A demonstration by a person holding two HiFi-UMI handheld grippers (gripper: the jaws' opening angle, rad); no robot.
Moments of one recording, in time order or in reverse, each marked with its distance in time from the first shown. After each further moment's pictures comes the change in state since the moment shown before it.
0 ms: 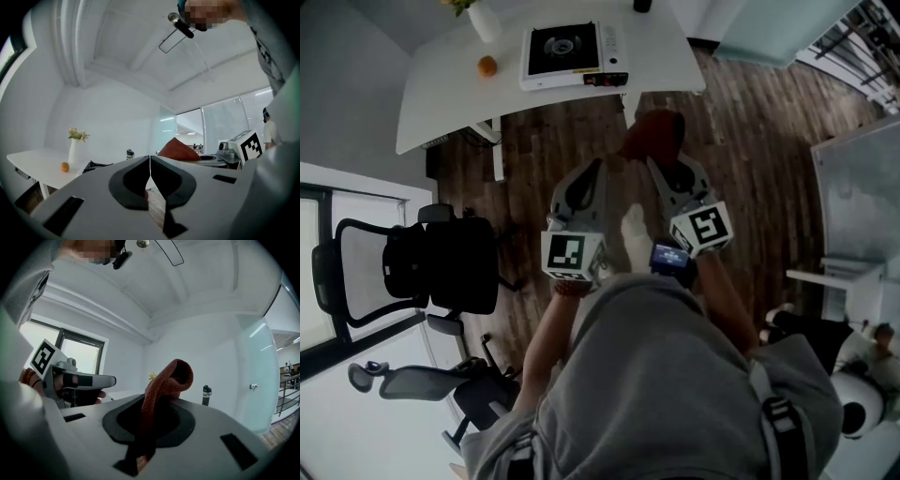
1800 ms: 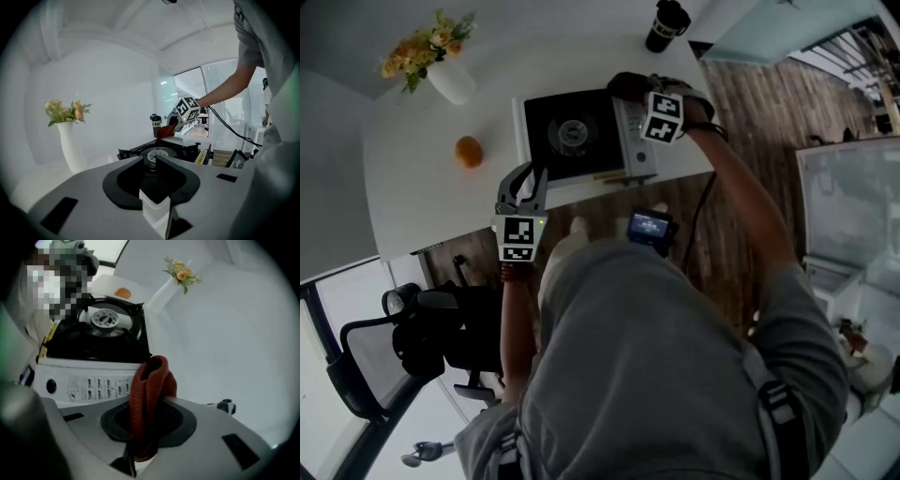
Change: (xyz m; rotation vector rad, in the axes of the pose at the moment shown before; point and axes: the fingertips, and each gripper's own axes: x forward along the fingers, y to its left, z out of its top) left arm 0.284 0.368 -0.107 0.280 0.362 -0.095; right arm 0.460 -0.311 -0.182 -0.900 1.034 0.202
